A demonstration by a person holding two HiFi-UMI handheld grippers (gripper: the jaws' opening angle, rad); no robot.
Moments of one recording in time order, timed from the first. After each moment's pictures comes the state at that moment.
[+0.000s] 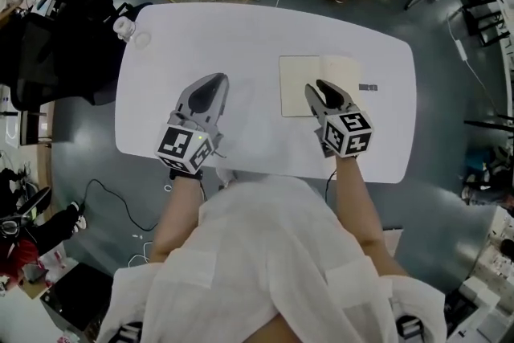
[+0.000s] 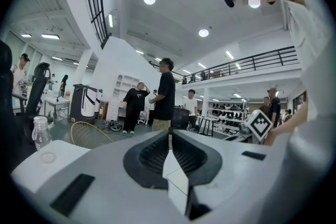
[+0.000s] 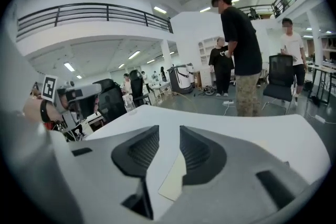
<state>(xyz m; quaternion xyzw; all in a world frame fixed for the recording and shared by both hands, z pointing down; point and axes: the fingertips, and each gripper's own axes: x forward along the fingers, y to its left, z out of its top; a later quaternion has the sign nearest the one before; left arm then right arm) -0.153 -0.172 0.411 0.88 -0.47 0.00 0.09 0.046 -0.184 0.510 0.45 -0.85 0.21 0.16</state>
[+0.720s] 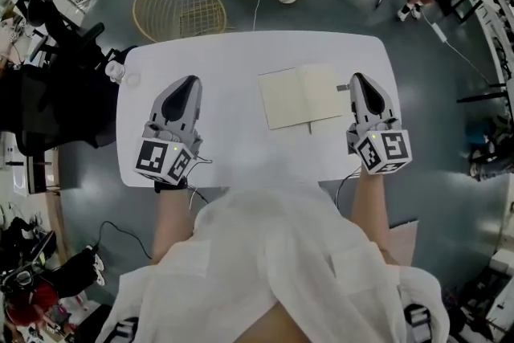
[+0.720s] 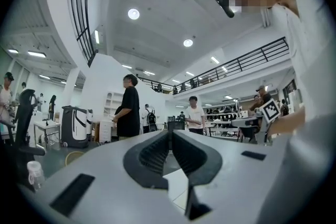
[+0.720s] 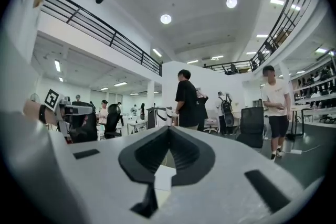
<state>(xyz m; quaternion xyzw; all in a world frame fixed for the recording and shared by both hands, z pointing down) -0.143 -0.177 0.295 0.89 -0.45 -0.02 0.00 0.172 -0.151 0.322 0.59 -0.81 0.01 0.00</state>
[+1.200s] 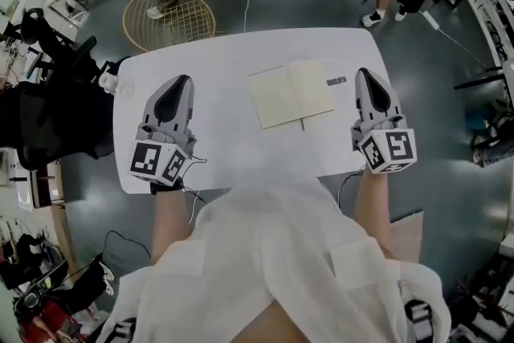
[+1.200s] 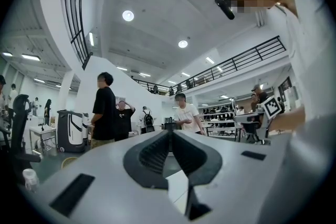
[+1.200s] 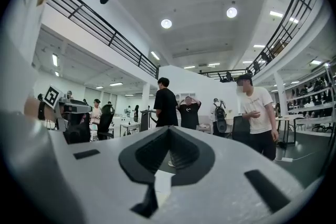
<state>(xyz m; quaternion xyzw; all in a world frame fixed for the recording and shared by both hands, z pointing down) -0.117 -0.174 0.278 0.90 -0.43 -0.02 -0.02 0.211 -0.127 0.298 0.62 -0.79 -0.02 0.00</state>
